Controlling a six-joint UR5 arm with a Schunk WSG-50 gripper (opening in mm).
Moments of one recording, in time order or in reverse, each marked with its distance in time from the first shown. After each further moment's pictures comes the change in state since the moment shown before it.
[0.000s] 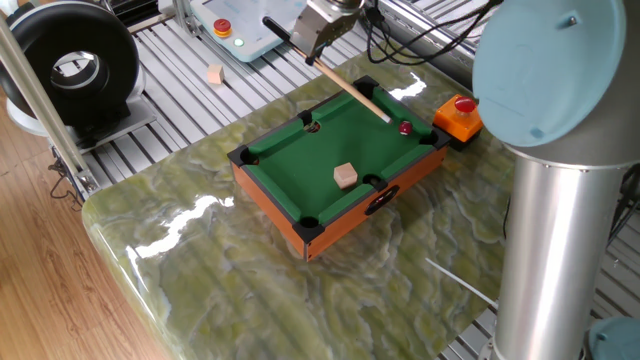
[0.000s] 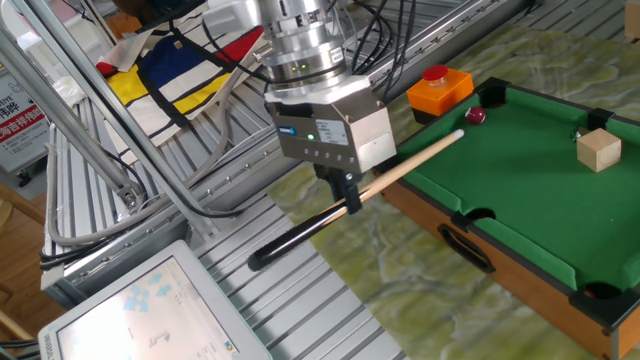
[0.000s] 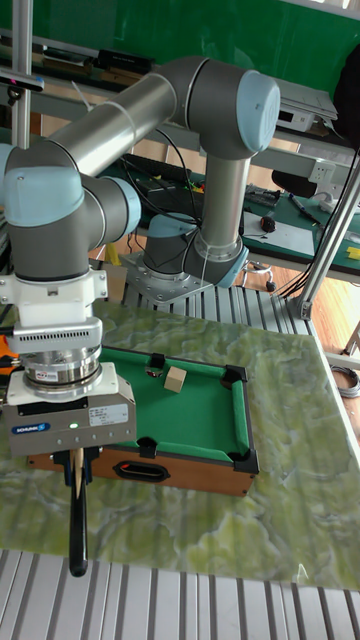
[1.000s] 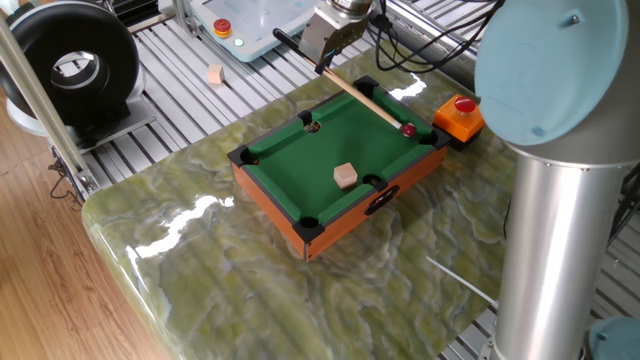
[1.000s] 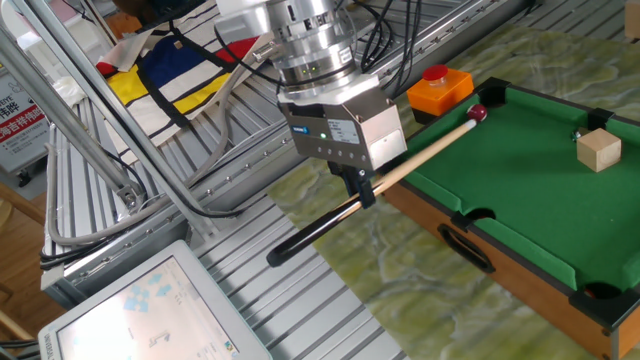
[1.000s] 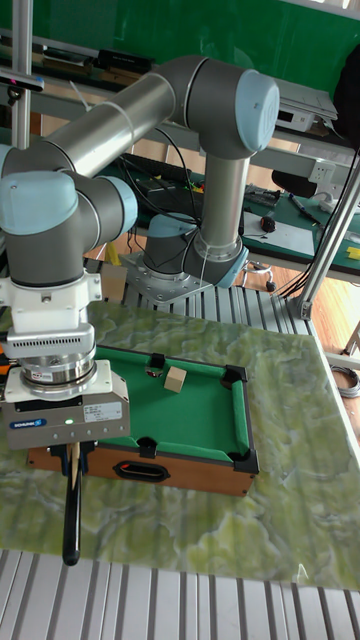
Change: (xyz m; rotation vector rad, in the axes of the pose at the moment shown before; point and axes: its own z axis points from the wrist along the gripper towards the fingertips) arm 0.023 -0.007 0.005 0.003 0.058 0.022
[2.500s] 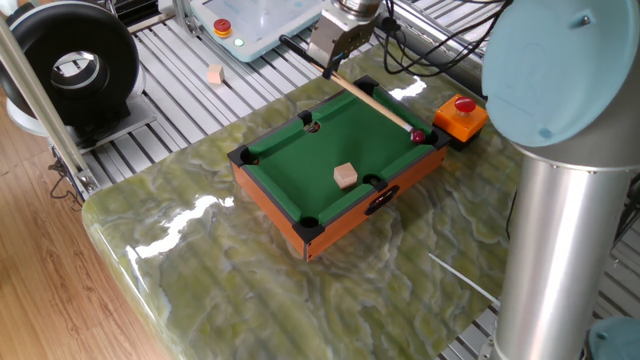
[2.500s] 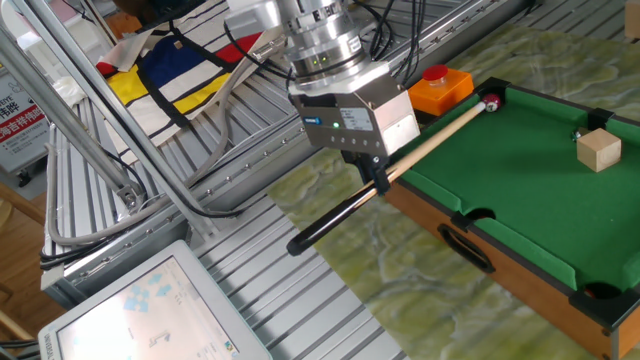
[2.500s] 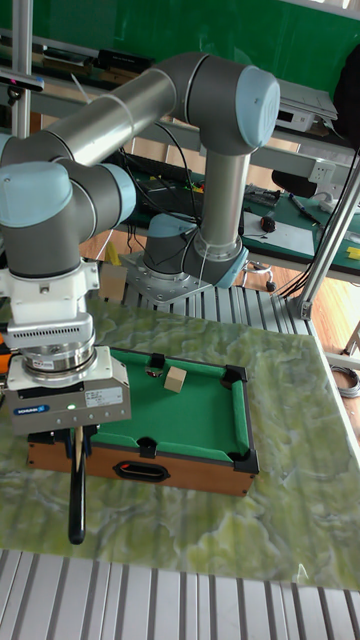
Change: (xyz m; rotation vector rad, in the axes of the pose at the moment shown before) arm 0.025 0.007 -0.008 -0.033 0.045 -0.007
